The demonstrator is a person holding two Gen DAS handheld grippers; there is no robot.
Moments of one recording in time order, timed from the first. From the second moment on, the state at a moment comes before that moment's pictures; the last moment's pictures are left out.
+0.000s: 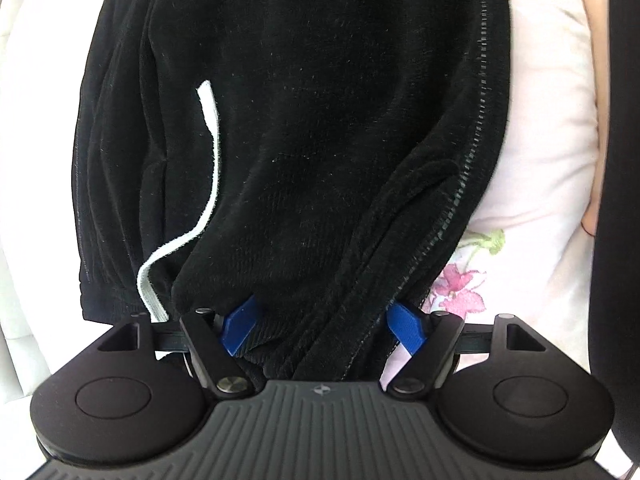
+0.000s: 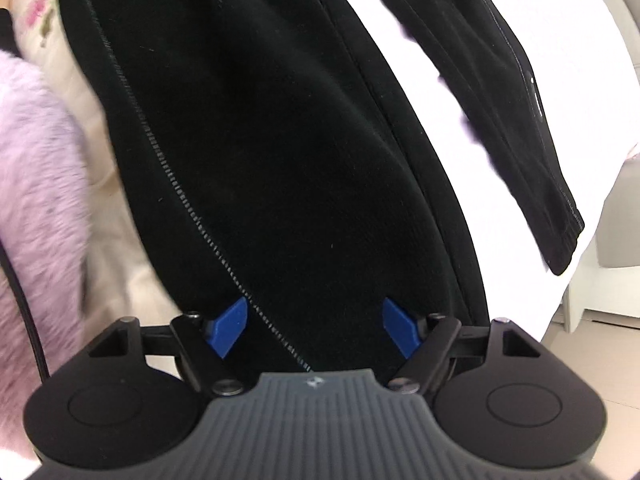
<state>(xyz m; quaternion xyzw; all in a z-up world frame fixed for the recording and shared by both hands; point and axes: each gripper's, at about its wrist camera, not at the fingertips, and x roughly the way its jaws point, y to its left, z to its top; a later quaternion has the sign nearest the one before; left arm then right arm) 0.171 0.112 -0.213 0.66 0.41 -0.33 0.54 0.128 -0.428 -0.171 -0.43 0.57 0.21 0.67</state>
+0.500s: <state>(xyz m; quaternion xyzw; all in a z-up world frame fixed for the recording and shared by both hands) 0.159 0.112 -0.187 0.62 0.42 -0.28 0.60 0.104 -0.425 -0.148 -0.41 0.54 0.17 0.71</state>
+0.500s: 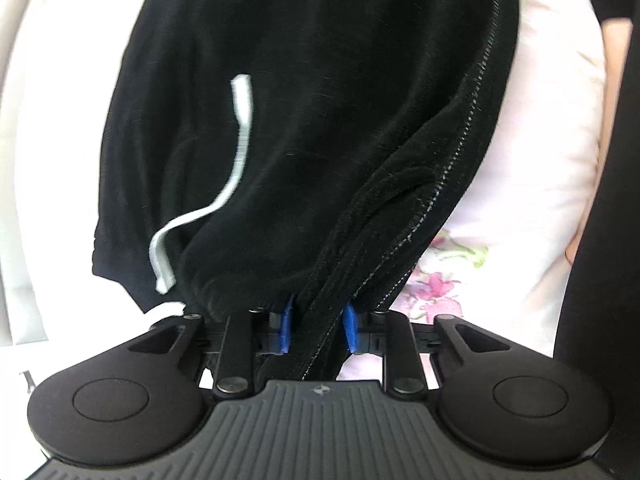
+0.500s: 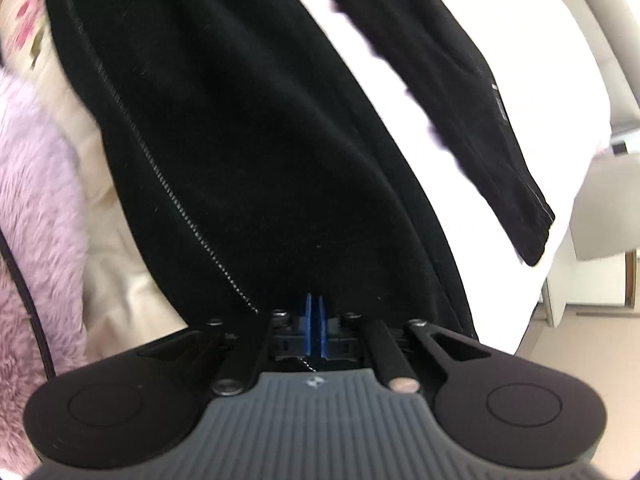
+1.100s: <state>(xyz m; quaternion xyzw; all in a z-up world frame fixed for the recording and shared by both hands) 0.168 0.099 -0.137 0.56 0.41 -0.18 0.70 0.056 -0.430 -0.148 -0.46 0.52 0.20 0.69</state>
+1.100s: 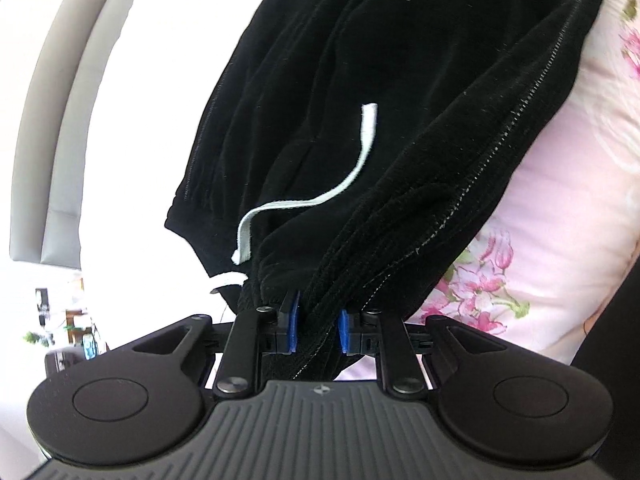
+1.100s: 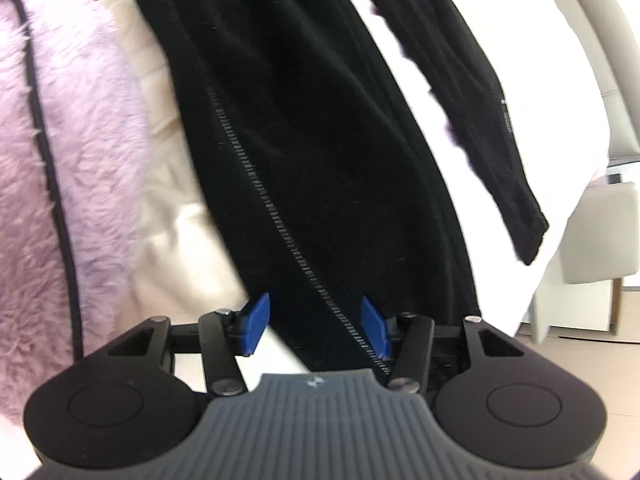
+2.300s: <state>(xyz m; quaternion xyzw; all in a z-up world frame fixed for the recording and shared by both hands) 0.293 0.092 -0.057 0.45 0.36 -0.04 0.82 0.198 -0.441 -0.054 -0.47 0.39 -0.01 0.79</state>
